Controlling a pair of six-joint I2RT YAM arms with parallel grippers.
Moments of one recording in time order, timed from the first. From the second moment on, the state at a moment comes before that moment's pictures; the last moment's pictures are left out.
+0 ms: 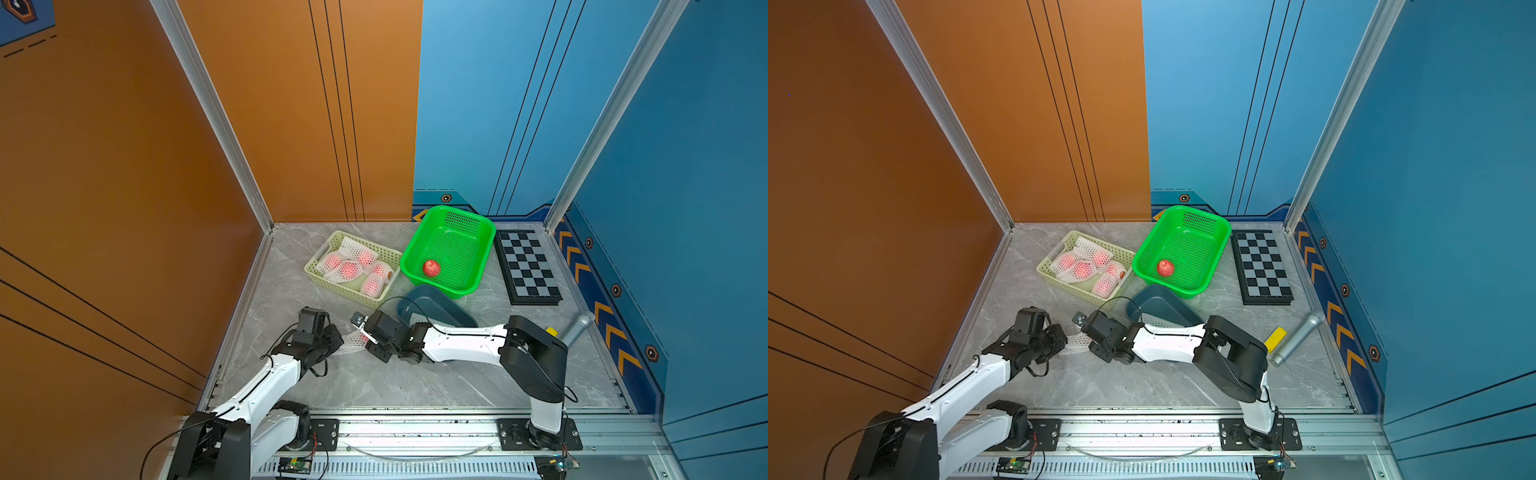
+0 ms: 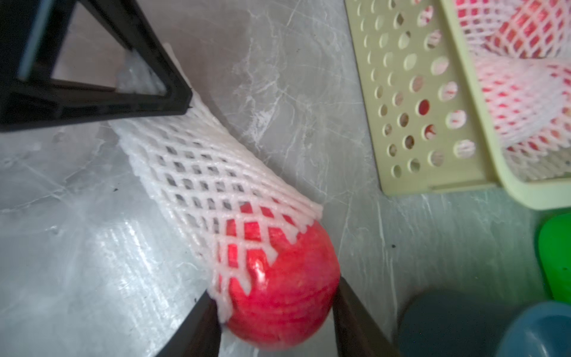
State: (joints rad) left arm -0.19 1.03 0.37 -0.29 0.10 -0.81; right arm 1.13 1.92 1.22 -0.20 0.25 -0.03
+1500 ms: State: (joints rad) left arm -0.13 0.99 0.46 -0.37 0.11 -0.75; right arm 1.08 1.75 1.06 -0.32 0.02 0.01
